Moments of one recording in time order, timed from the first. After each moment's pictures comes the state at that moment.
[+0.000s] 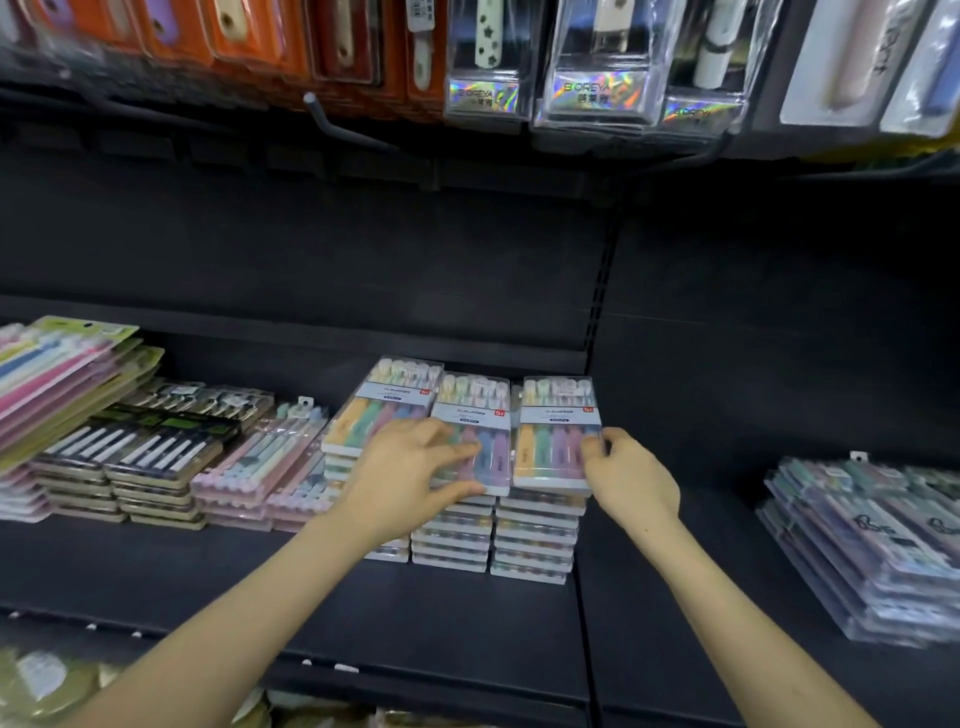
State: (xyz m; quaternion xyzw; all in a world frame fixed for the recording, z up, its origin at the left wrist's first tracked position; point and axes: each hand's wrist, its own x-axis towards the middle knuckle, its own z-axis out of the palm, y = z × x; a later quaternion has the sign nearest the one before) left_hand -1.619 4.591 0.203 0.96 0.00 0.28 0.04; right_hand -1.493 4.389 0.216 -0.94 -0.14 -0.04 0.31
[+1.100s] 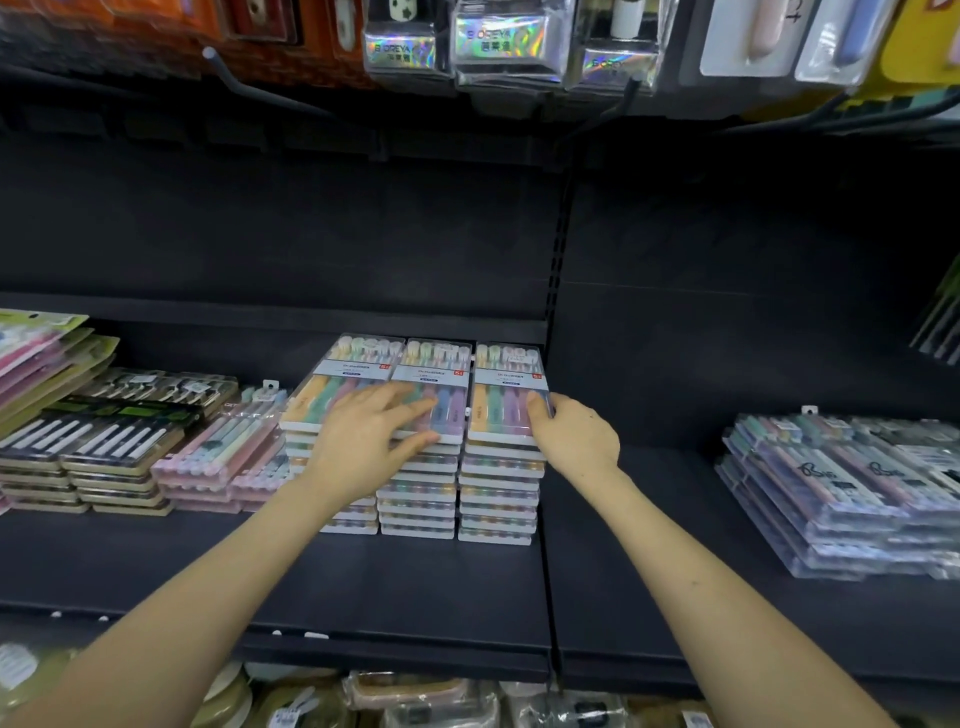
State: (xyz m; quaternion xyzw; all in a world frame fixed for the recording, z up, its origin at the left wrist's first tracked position) left_hand -1.611 4.585 0.204 0.96 0.04 0.26 0.05; right_hand -1.484 4.395 0.210 -0.93 -0.20 -0.05 0.30
